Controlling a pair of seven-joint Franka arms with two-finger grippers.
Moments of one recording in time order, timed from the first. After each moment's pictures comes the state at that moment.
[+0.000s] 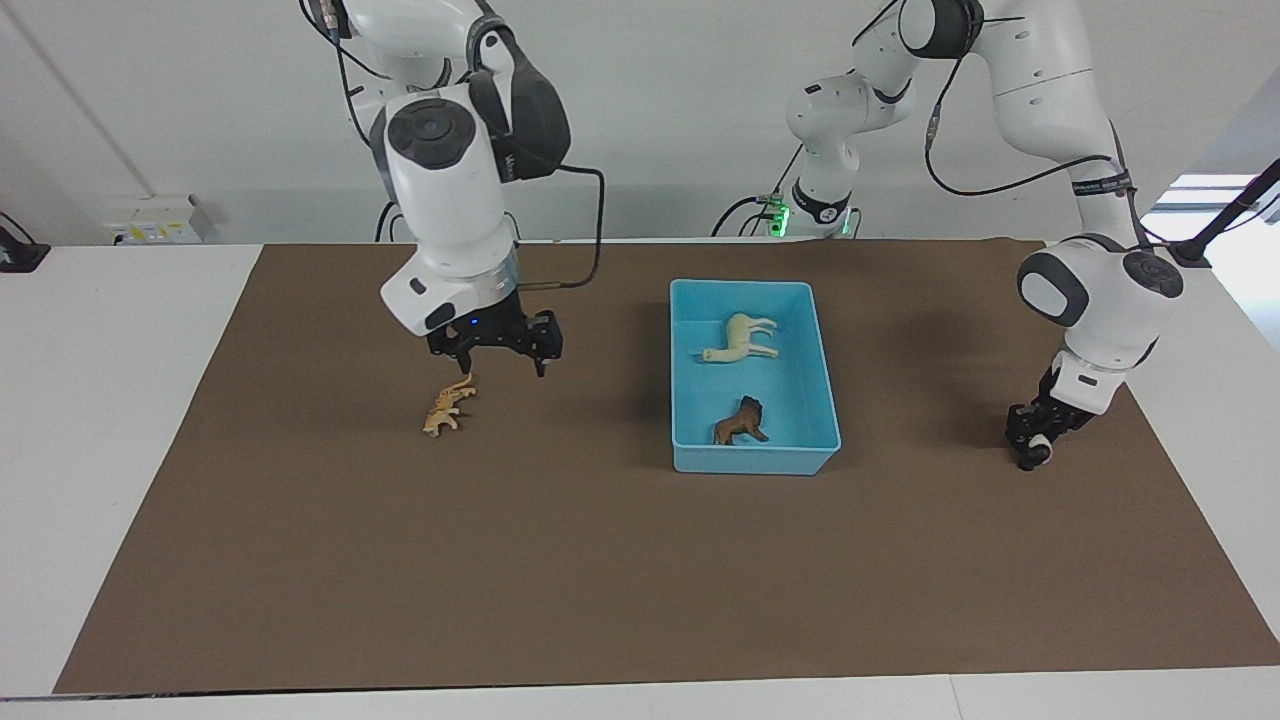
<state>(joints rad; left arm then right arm) 0.21 0.36 0.03 -1.98 -0.06 2.51 0.24 0.37 0.30 -0.12 -1.47 0.04 1.77 0.33</state>
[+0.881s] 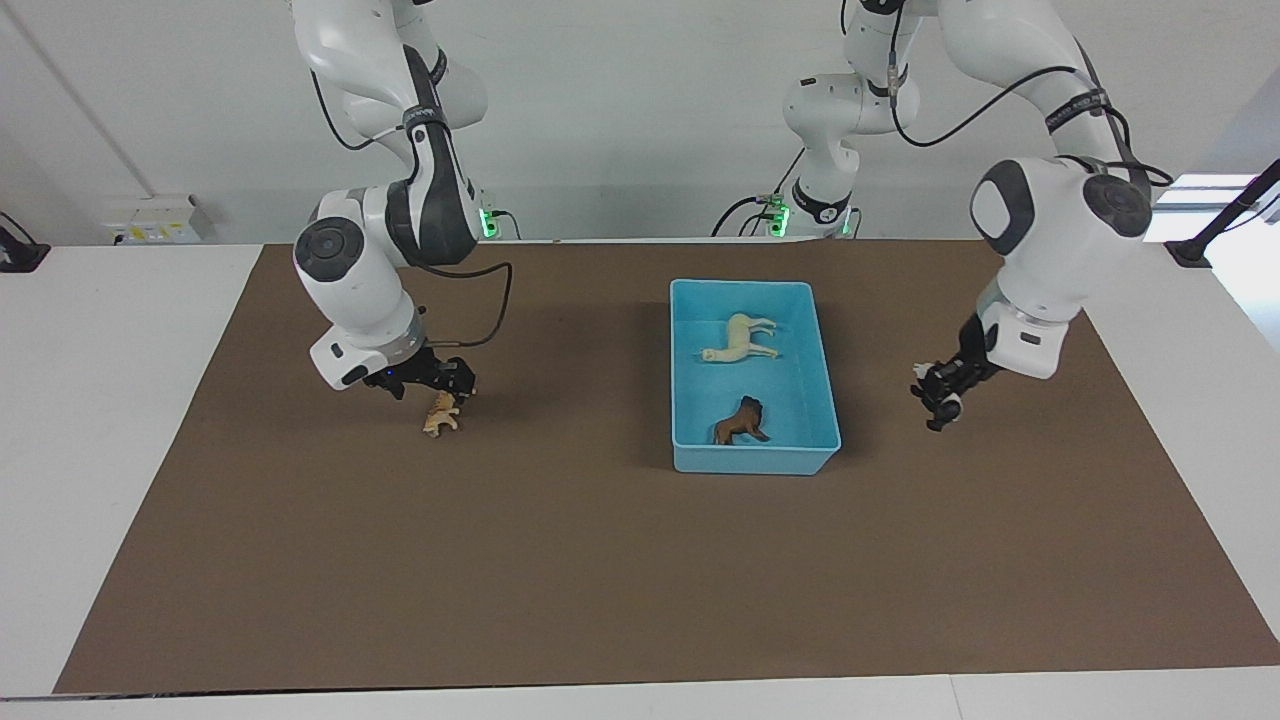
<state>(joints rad) -0.22 0.09 -0.02 -1.79 -0.13 1.91 -0.58 0.23 0.18 -0.11 -2.06 0.07 2.17 0.25</state>
